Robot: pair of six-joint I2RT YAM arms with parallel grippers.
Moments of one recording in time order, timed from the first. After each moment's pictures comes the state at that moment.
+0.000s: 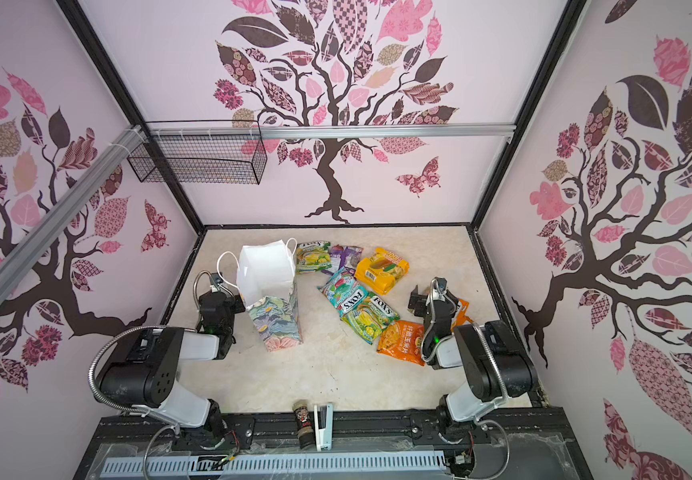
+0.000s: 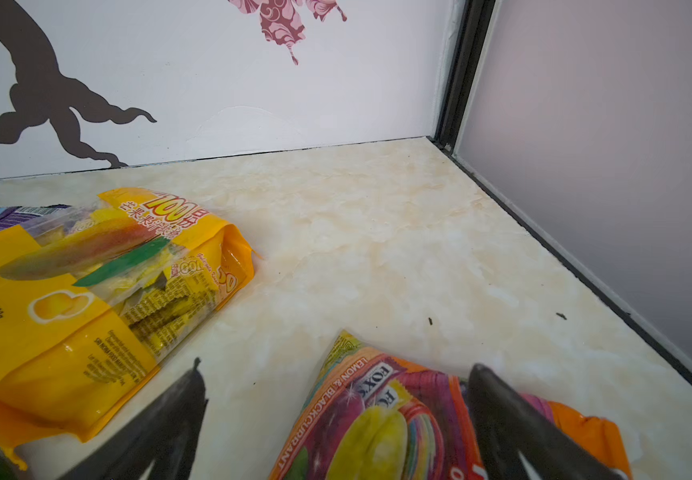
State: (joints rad) left arm -0.03 1.57 0.38 0.88 -0.31 -0.05; right arm 0.11 1.57 0.24 1.11 0.30 0.09
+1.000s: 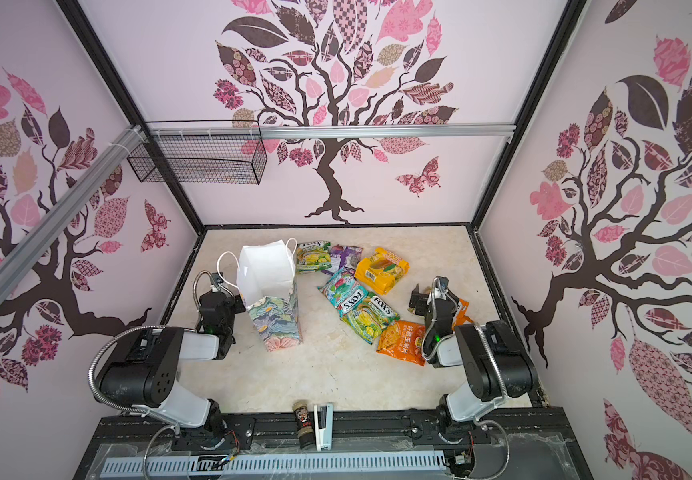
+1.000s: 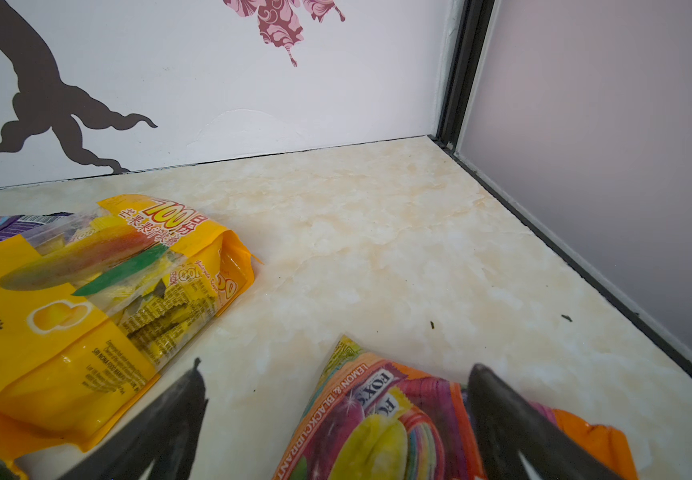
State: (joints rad) left arm -0.03 1.57 0.38 0.88 -0.29 -0.05; right arm 0.10 1.57 0.26 1.09 0.28 0.10
